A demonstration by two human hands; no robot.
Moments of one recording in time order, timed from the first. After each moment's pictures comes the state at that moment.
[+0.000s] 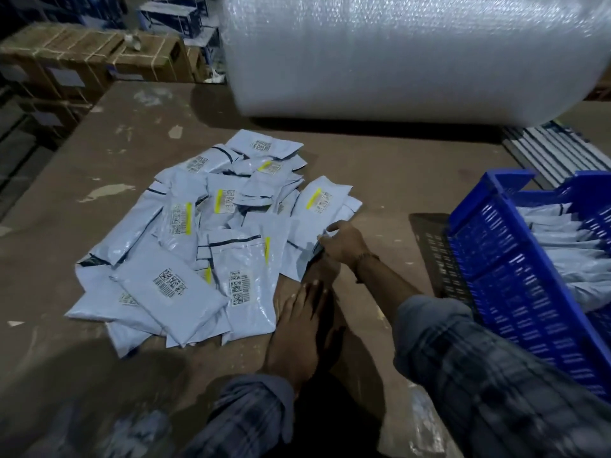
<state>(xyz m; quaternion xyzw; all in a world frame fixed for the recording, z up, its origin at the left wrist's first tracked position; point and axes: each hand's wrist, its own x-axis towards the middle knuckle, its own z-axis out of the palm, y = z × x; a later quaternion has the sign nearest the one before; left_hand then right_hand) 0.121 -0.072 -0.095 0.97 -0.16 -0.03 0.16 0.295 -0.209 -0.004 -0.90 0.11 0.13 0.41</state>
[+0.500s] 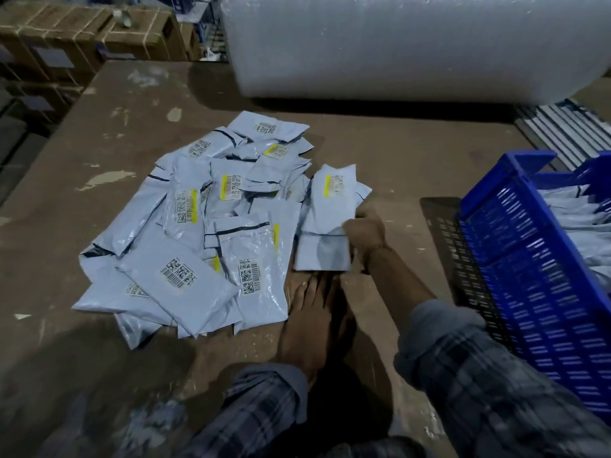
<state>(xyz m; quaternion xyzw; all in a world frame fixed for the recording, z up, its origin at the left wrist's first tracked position) 0.121 -0.073 -0.093 0.98 -0.19 -0.01 0.10 0.292 -0.211 -0.019 -0.79 0.26 0.01 0.55</state>
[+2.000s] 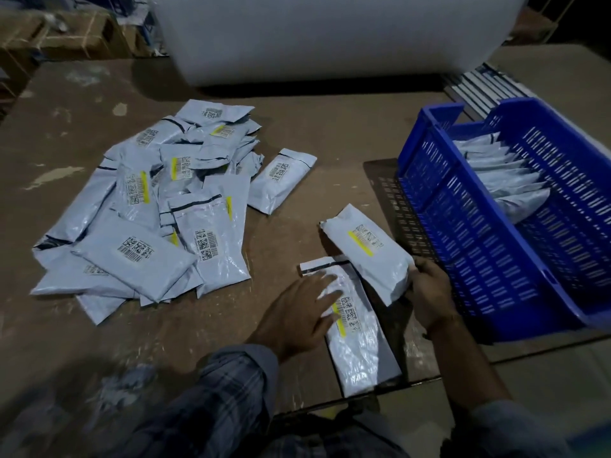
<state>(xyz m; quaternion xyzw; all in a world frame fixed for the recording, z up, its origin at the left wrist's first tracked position) 0.055 -0.097 -0.084 0.87 -0.43 0.05 0.23 0.045 -0.373 -0.027 -0.66 0.39 -0.06 0.64</state>
